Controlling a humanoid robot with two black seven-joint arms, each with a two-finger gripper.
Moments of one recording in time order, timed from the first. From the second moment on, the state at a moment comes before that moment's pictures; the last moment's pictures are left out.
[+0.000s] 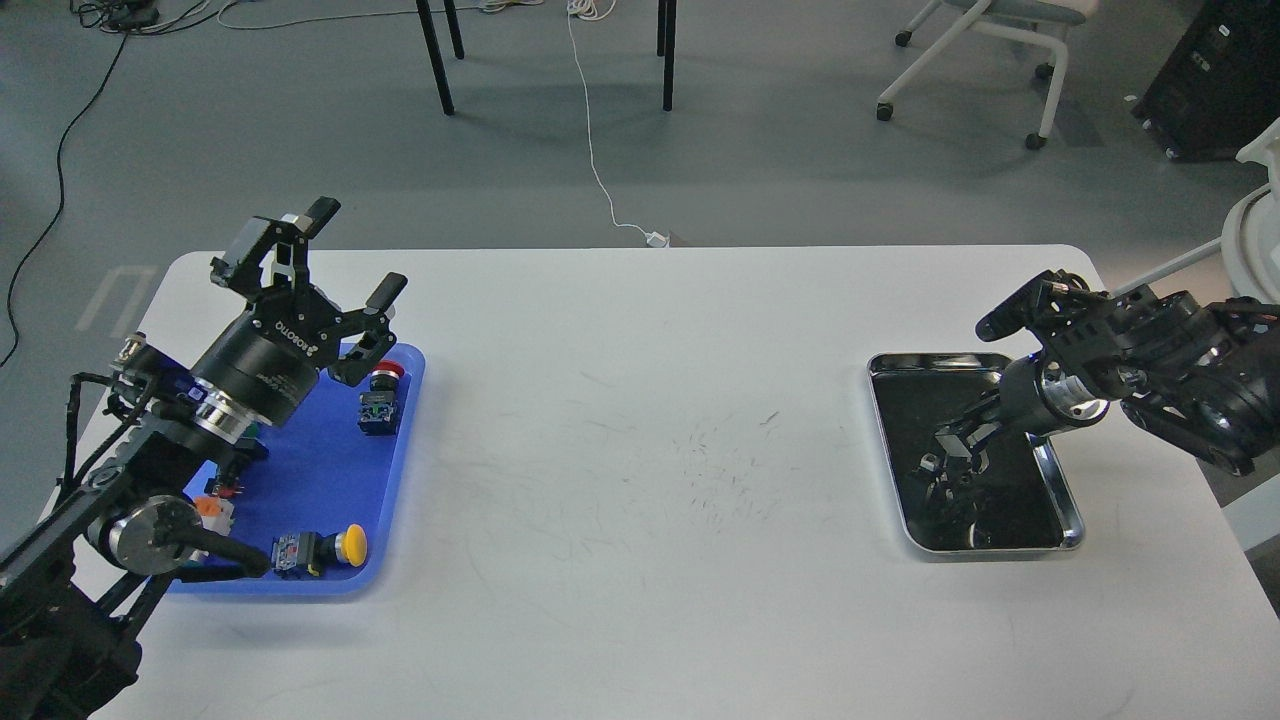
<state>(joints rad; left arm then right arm) -0.24 0.42 -1.15 -1.20 0.56 -0.49 -0.36 1.18 -0.46 -0.50 0.67 -1.59 0.33 0.49</state>
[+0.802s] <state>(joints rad) -0.25 0.43 -1.15 -1.21 0.56 -0.49 -0.36 1.41 -0.51 -0.49 0.84 -1.53 0.34 0.49</state>
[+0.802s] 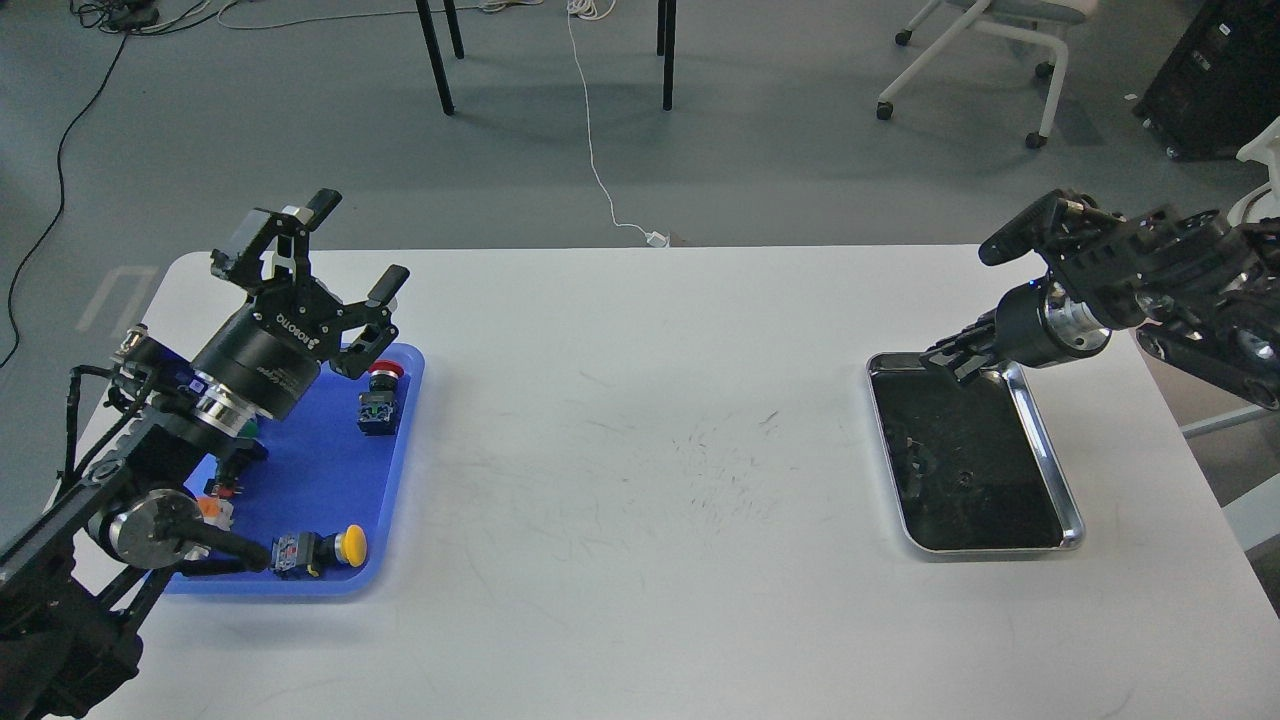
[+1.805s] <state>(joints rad) -0.24 0.45 -1.15 -1.24 0.56 -0.49 -0.36 1.37 0.00 -0.59 0.78 -1.33 0.33 0.49</state>
